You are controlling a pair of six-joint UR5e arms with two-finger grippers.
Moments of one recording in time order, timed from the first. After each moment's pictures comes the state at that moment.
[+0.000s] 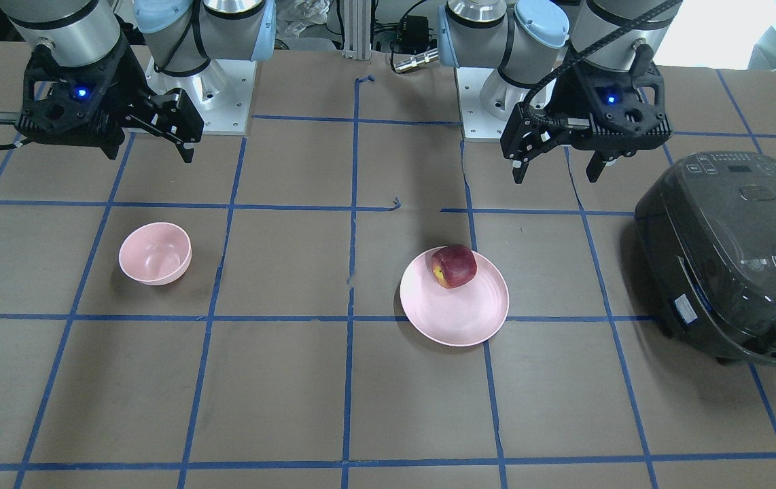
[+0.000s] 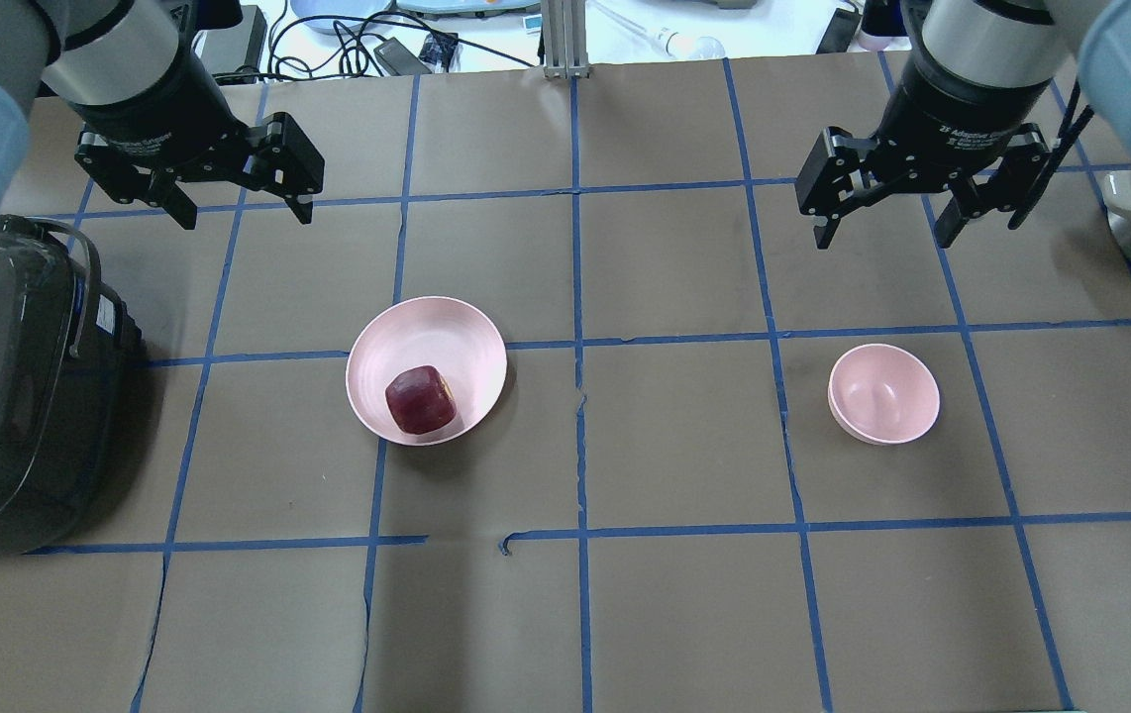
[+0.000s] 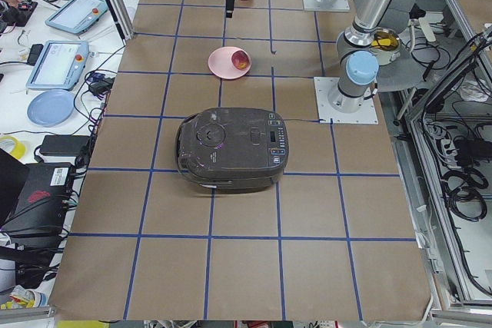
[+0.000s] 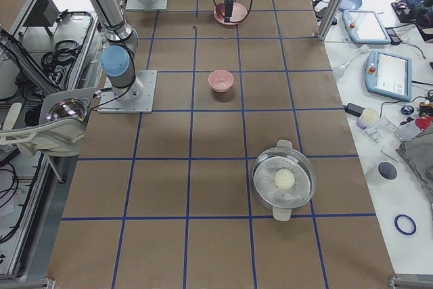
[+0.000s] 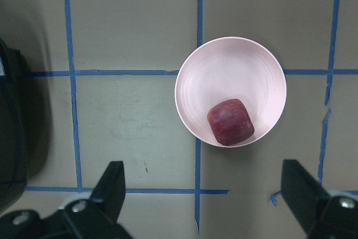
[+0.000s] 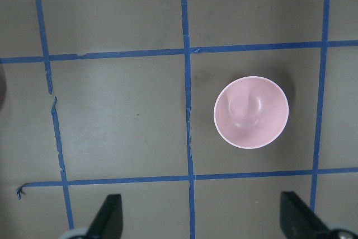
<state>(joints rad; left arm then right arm) -1.58 -1.55 -1.56 -1.51 1.61 -0.04 1.56 -1.59 1.56 -1.48 -1.57 0.03</state>
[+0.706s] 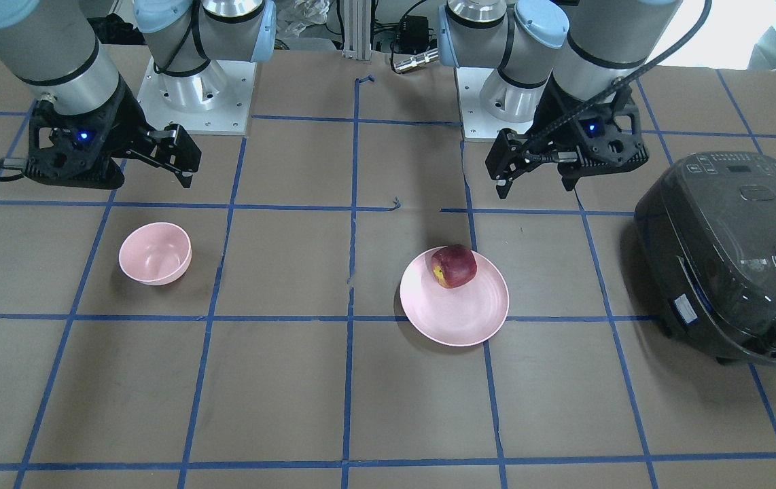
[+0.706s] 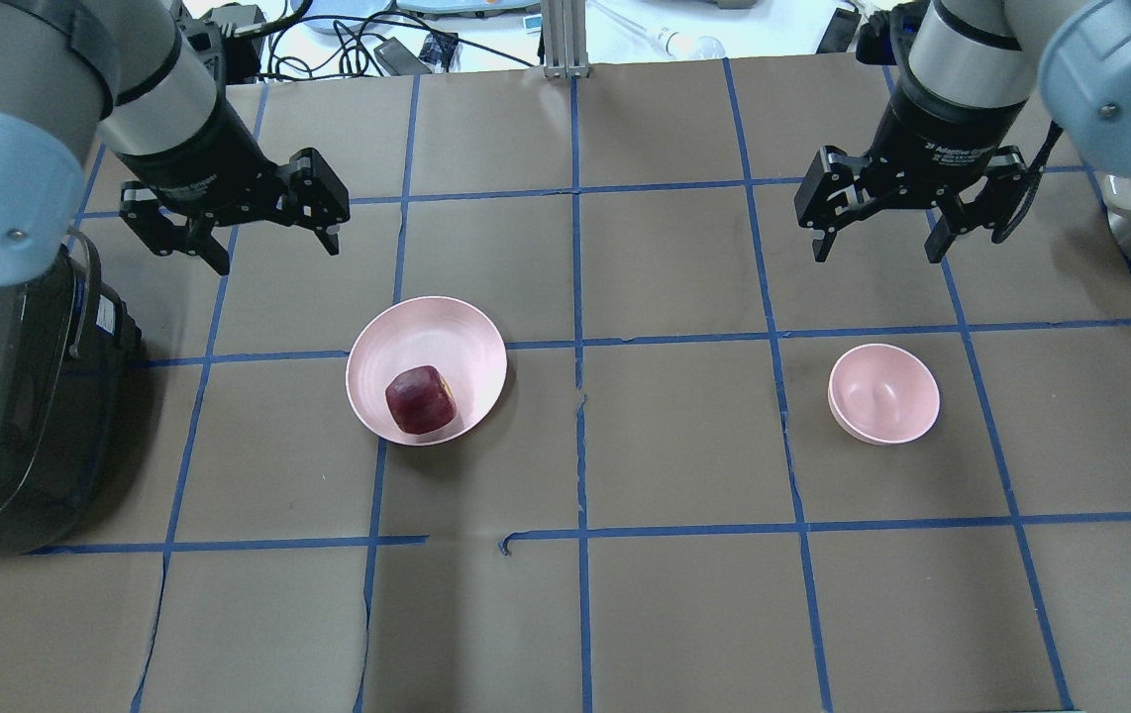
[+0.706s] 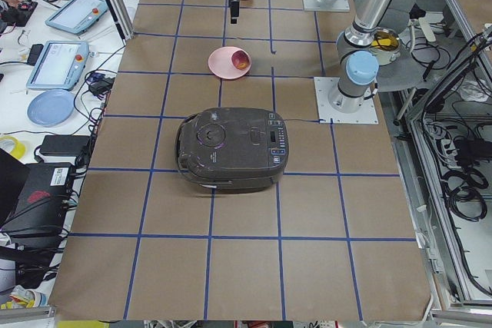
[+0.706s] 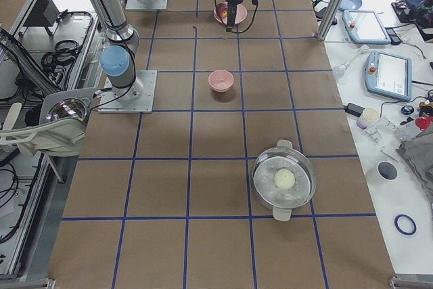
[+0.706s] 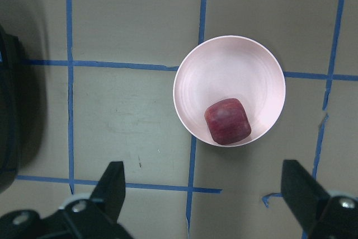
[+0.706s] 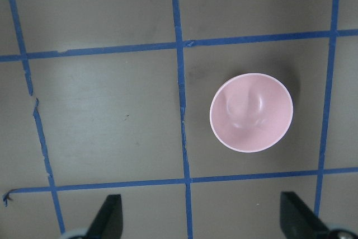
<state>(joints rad) -1.58 -1.56 -1.69 -1.42 1.55 -0.20 1.52 -1.53 1.61 -1.51 -1.56 0.00</state>
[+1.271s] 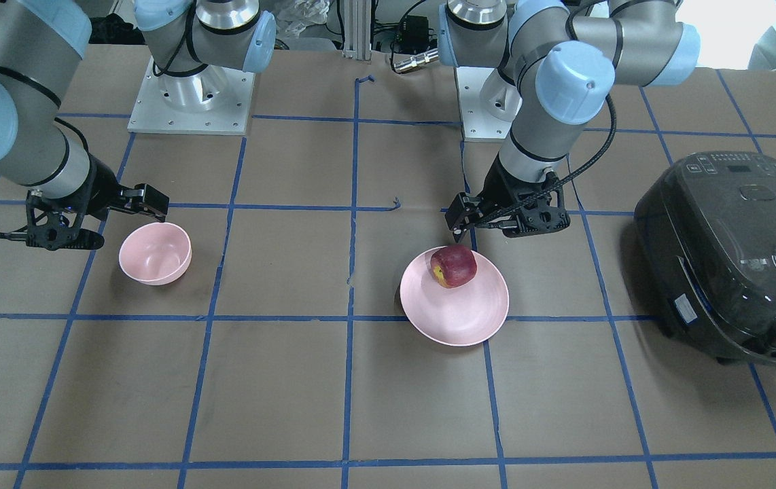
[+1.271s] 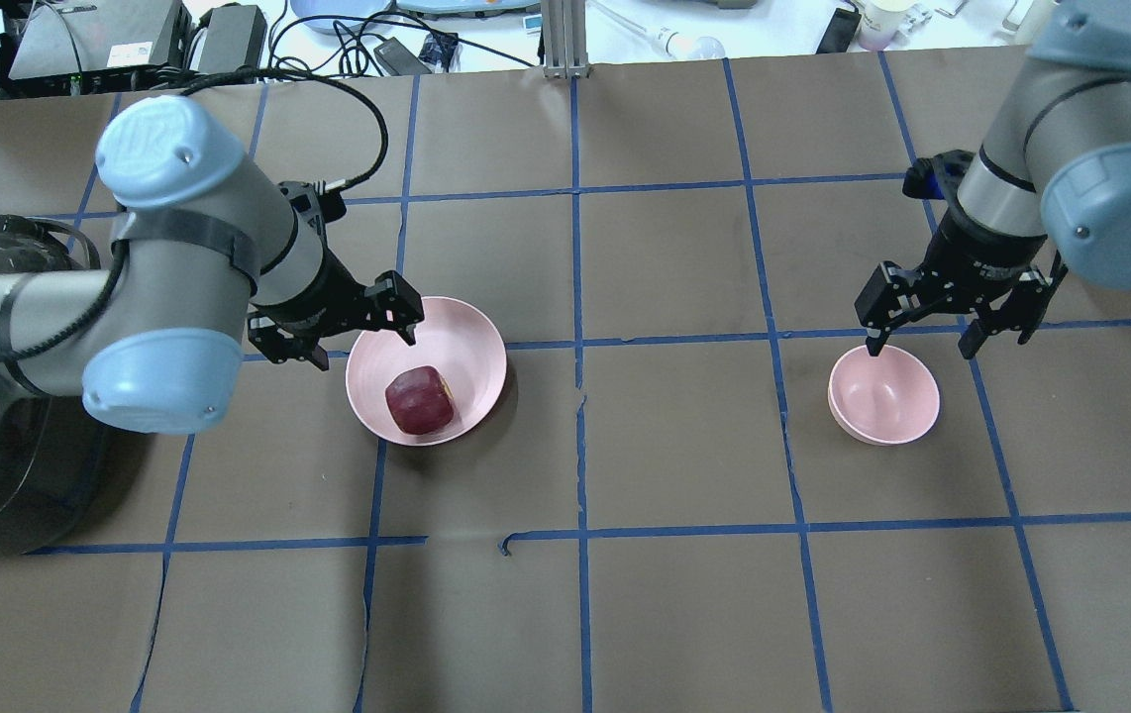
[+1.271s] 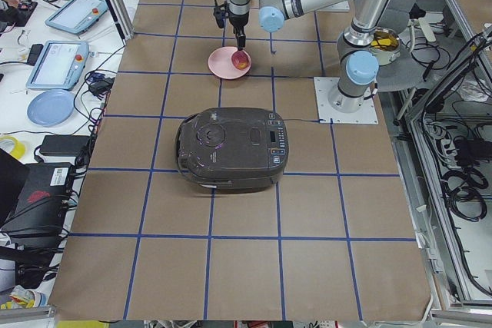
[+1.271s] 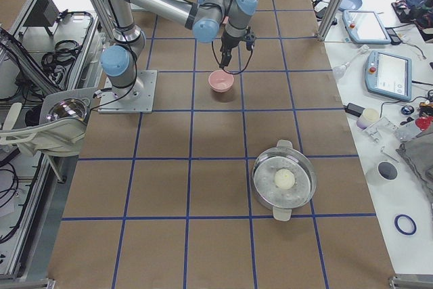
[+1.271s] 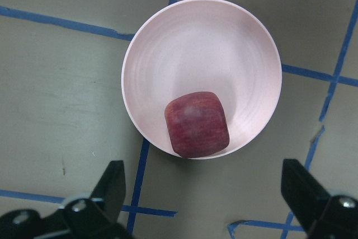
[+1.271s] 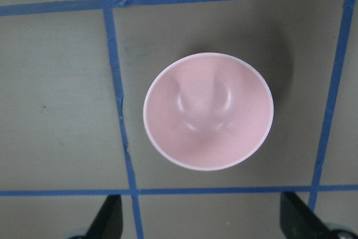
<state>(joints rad) -1.59 -1.62 -2.02 -1.04 1.48 -0.25 1.33 -1.47 1.90 -1.74 -1.56 -0.19</state>
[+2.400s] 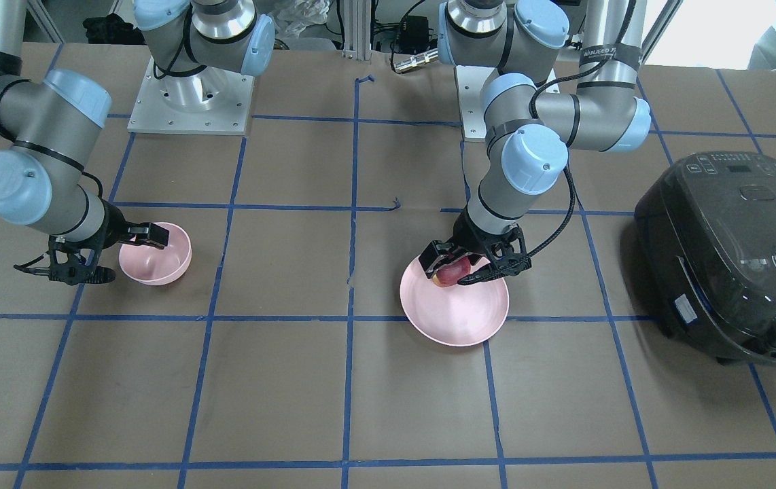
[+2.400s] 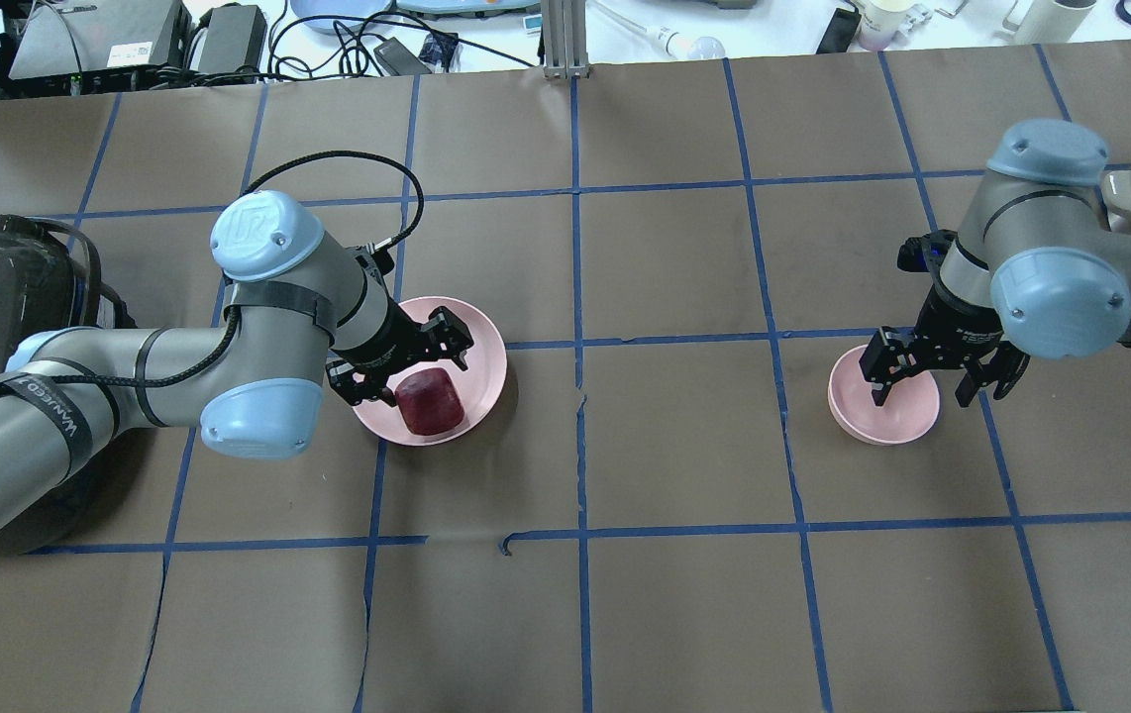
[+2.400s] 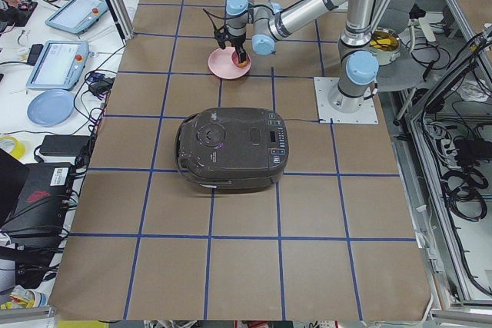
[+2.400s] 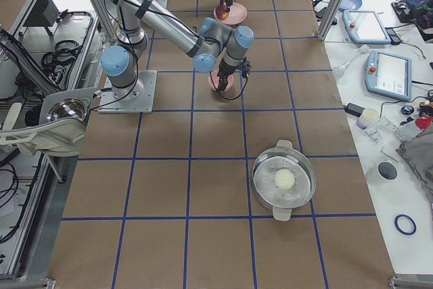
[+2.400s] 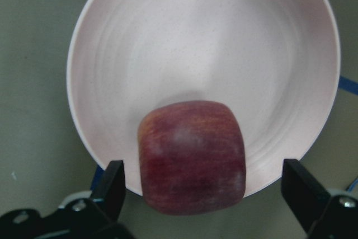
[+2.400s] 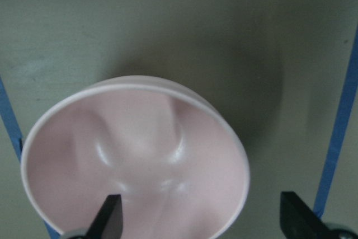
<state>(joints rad) -1.62 -1.80 -2.08 -0.82 1.39 -0.44 1.29 -1.34 2.00 -1.94 -1.65 -0.21</state>
